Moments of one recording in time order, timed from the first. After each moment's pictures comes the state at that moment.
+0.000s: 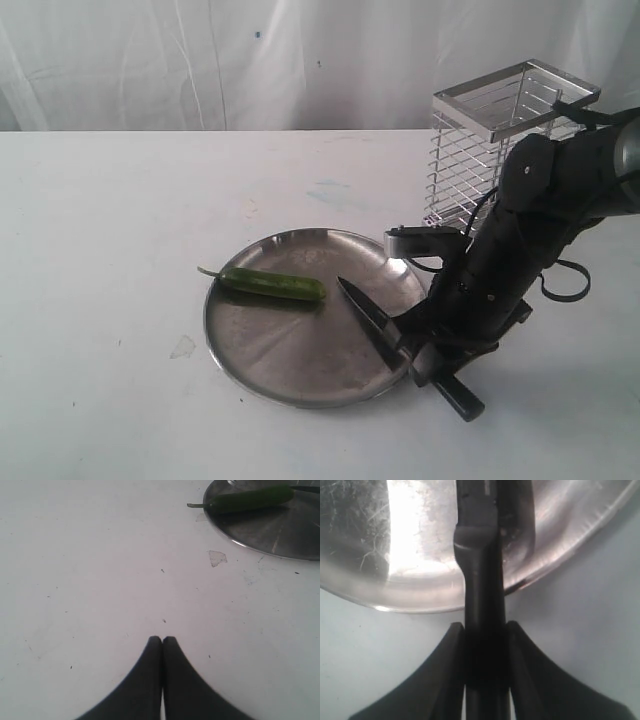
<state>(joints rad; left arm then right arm) -0.09 0.00 0.02 -0.21 0.51 0.31 0.33 1.85 -1.04 0.44 0.89 -0.43</state>
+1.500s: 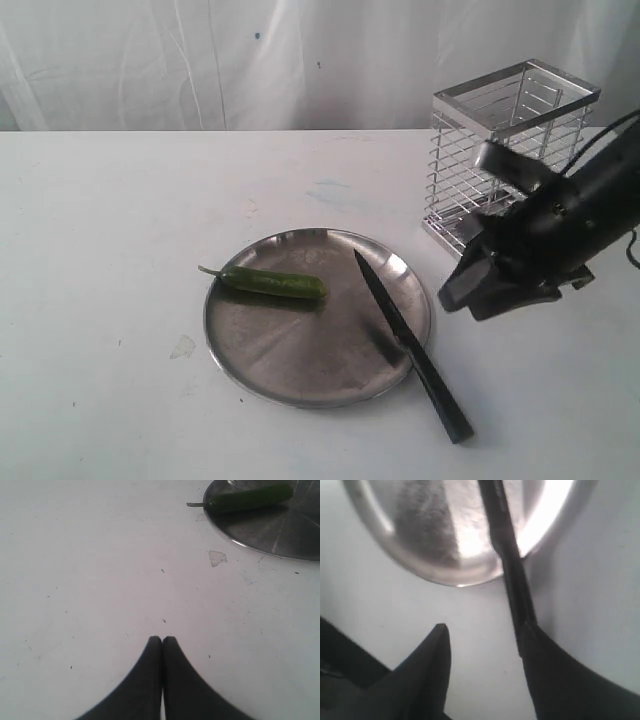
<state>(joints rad) -0.09 0.00 0.02 -0.21 0.51 0.31 0.06 1.69 -1.07 0.70 1.15 -0.58</state>
